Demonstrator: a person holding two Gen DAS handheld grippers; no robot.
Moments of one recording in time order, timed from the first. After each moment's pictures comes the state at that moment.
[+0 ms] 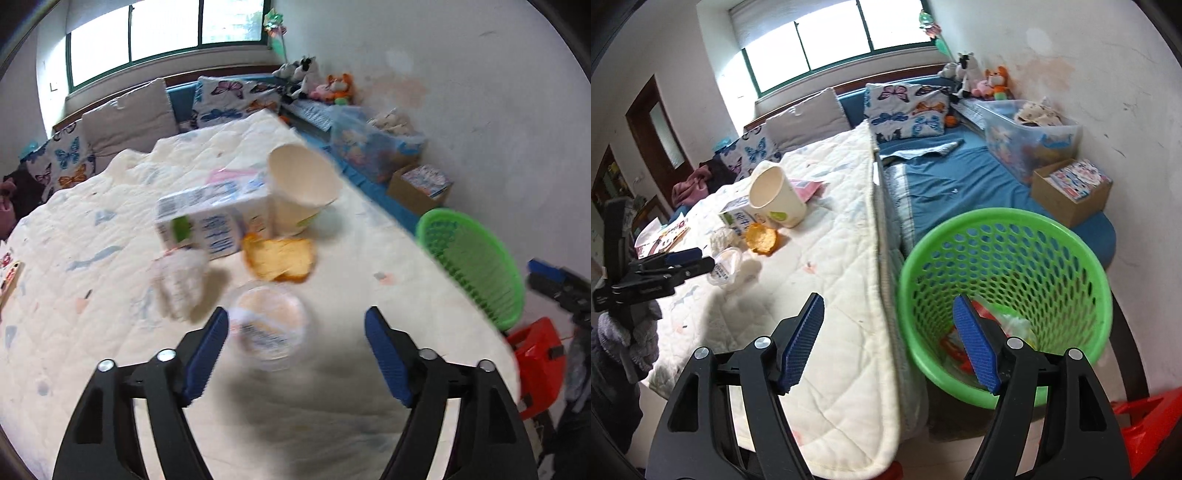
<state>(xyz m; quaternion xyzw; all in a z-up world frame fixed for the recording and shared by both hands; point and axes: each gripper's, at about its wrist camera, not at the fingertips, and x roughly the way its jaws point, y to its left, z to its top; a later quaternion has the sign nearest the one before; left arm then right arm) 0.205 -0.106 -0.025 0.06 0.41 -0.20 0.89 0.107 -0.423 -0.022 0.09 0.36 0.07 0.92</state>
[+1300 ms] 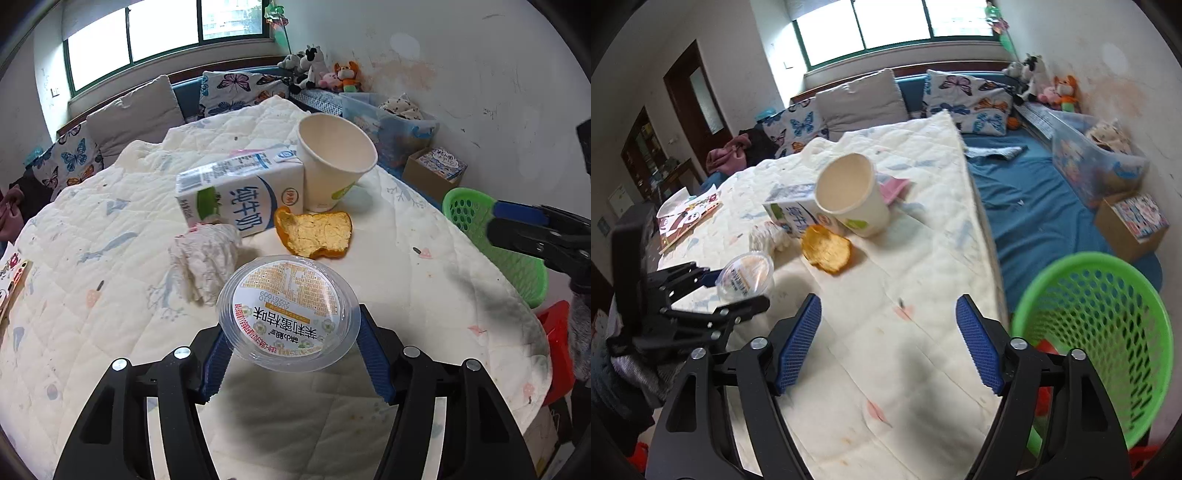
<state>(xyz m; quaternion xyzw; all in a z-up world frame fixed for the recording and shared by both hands) 0.206 -0.088 -0.042 0.08 0.42 -0.19 0.89 0.188 -0.321 -0.021 0.04 0.38 0.16 0.91</state>
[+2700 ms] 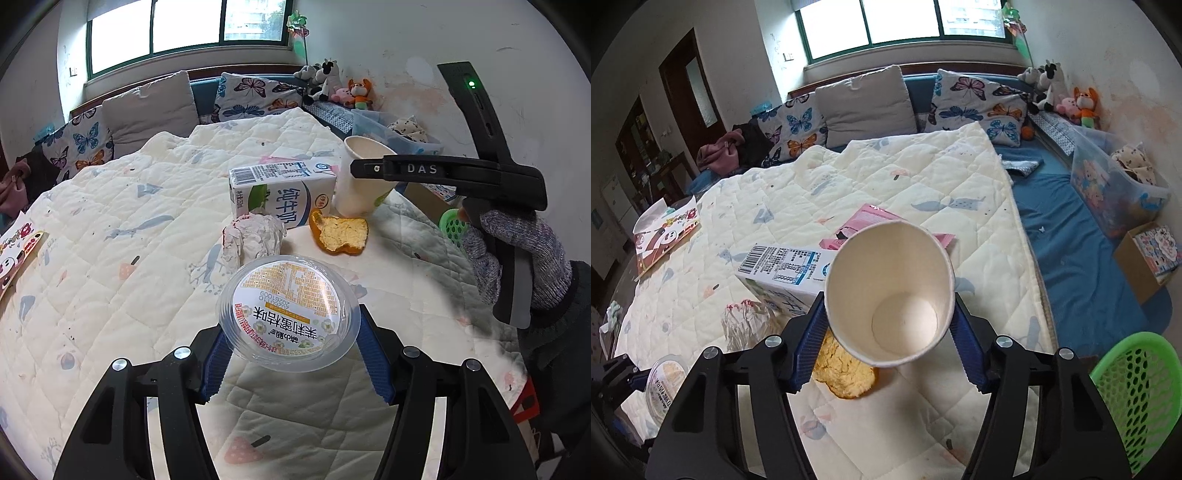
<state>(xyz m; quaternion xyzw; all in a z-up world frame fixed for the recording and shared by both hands) 0.189 -0.043 -0.027 0.03 0.41 -0.18 0.89 0.298 -0.257 -0.022 0.02 0.38 0.15 0.91</state>
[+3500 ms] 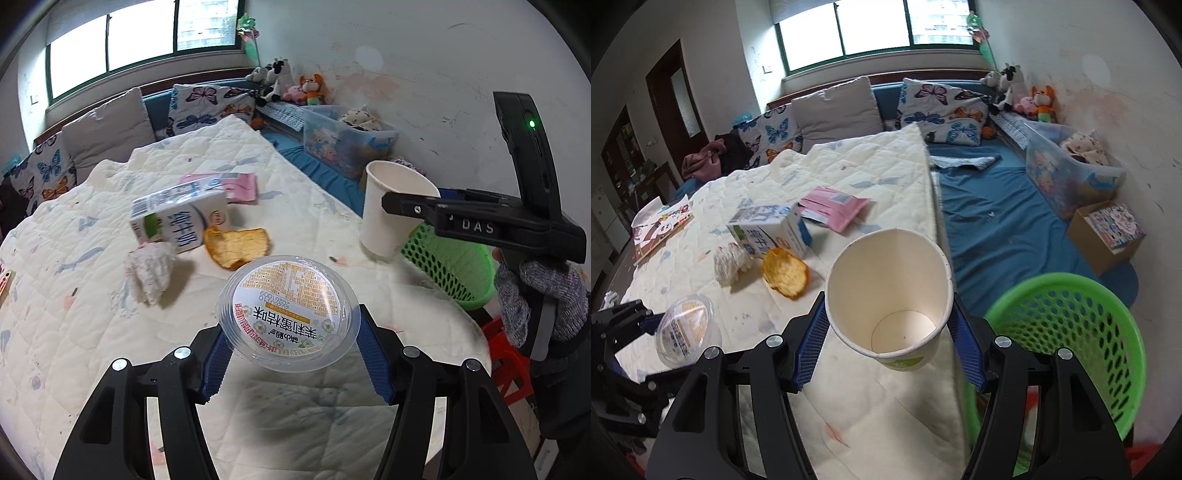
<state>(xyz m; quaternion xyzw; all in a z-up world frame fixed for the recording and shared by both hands) 0.168 -0.128 -0.014 0.06 0.40 -0.25 0.88 0.195 -0.354 -0.014 0.03 0.37 0.10 0.92</state>
